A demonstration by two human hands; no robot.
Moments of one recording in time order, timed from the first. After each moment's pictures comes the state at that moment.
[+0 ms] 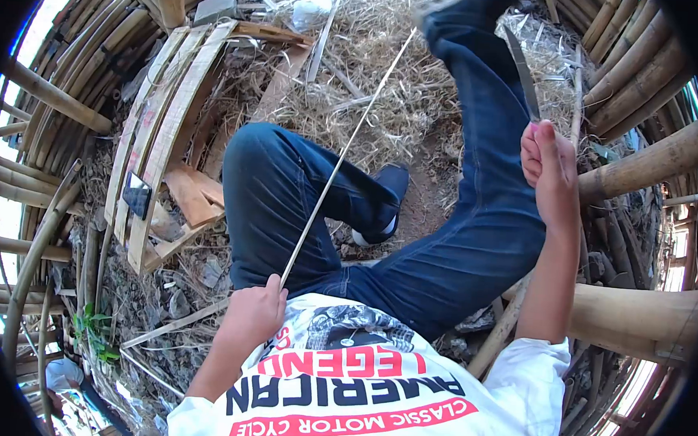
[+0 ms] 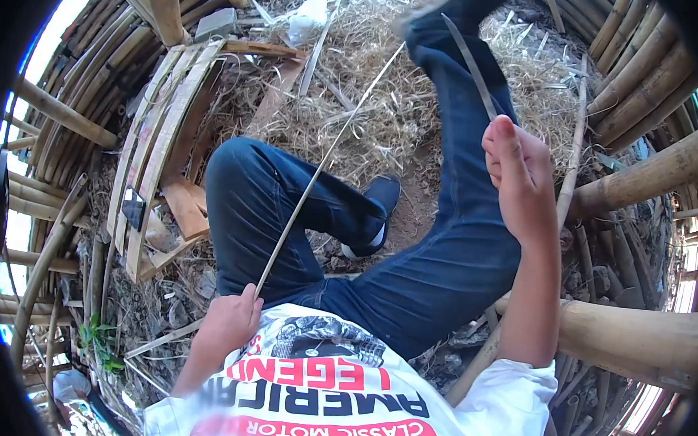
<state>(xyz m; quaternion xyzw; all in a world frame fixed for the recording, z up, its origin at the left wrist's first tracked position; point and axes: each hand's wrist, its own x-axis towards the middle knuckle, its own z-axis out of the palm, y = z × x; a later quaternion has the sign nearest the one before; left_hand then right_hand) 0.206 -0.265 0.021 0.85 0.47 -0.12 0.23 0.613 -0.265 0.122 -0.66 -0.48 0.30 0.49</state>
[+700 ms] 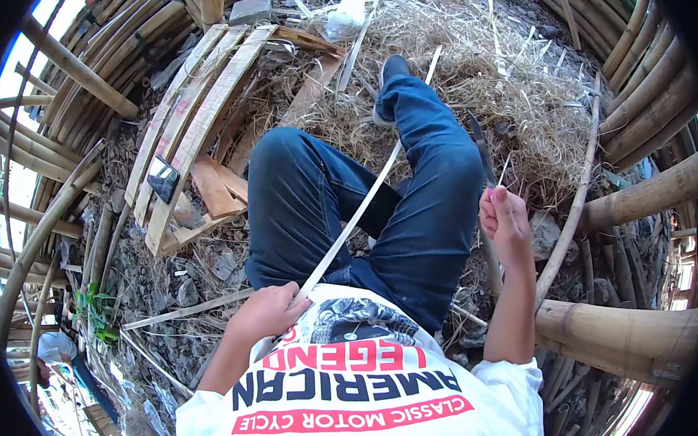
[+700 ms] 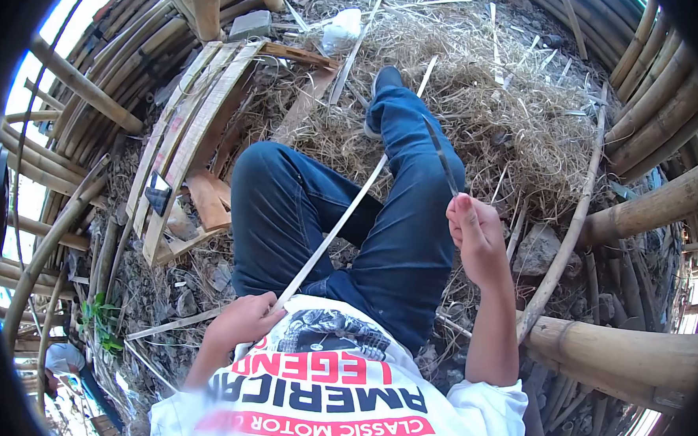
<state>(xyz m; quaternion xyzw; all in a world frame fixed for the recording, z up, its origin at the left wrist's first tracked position) 0.200 -0.267 0.028 0.75 0.51 -0.17 0.39 0.572 -0.284 0.059 -0.57 -0.44 0.46 0.51</state>
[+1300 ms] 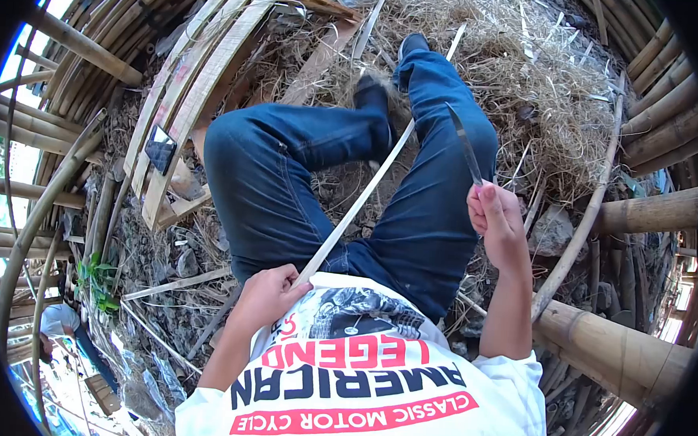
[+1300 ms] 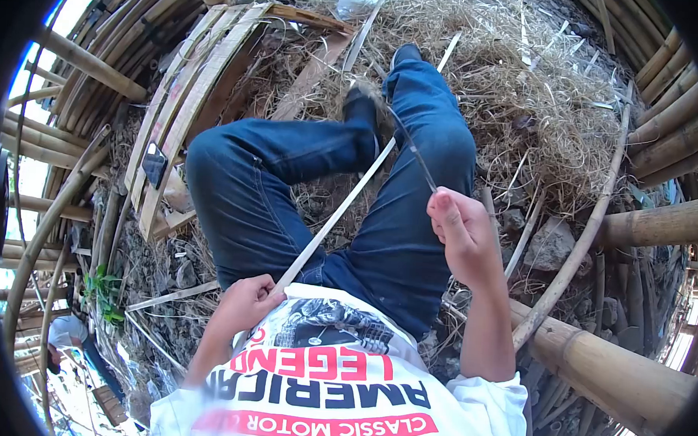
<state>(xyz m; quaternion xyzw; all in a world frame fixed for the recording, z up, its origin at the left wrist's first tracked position) 0.199 -0.280 0.015 0.65 0.62 -0.11 0.42 0.553 -0.272 0.039 -0.54 -0.48 0.51 0.46</state>
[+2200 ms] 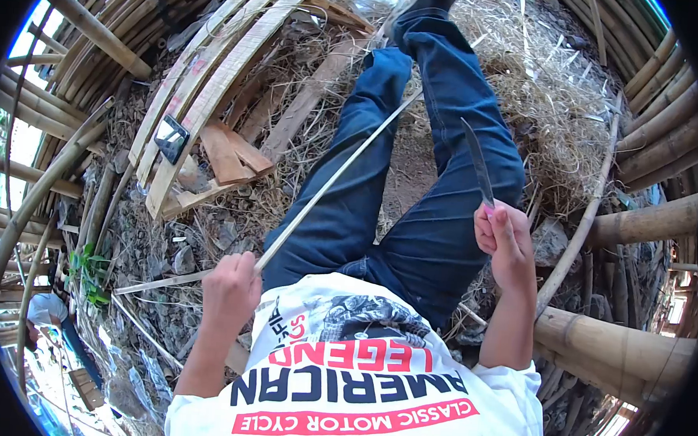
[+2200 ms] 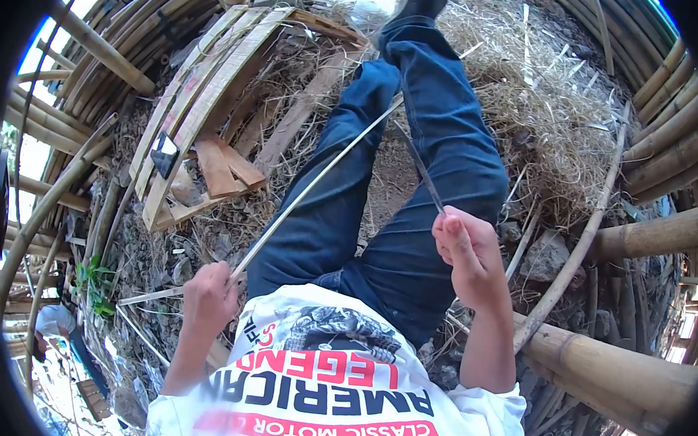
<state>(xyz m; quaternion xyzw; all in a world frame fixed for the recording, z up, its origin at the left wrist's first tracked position) 0.150 -0.296 0.038 0.82 0.56 0.06 0.08 0.530 -0.293 0.068 -0.50 -0.49 0.52 0.49</state>
